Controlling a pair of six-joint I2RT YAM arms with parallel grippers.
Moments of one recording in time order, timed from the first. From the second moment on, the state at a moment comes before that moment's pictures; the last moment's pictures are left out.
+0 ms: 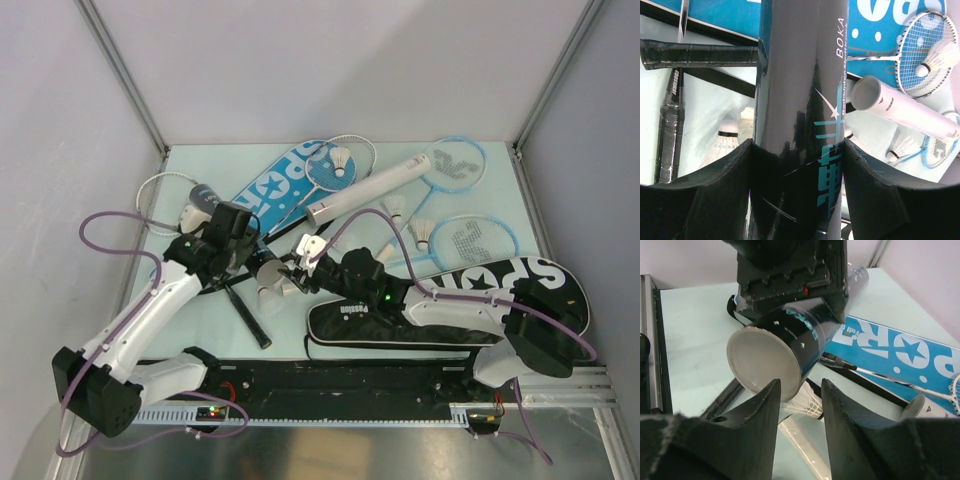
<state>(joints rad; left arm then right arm) -0.48 1.10 1.01 -0.85 -0.47 -1.40 1.12 1.47 0.85 0.59 -0.01 -0.17</state>
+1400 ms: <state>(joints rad) -0.51 1.08 1.01 -0.82 -0.58 -1.46 1.22 1.56 0.78 0.84 0.40 -0.01</state>
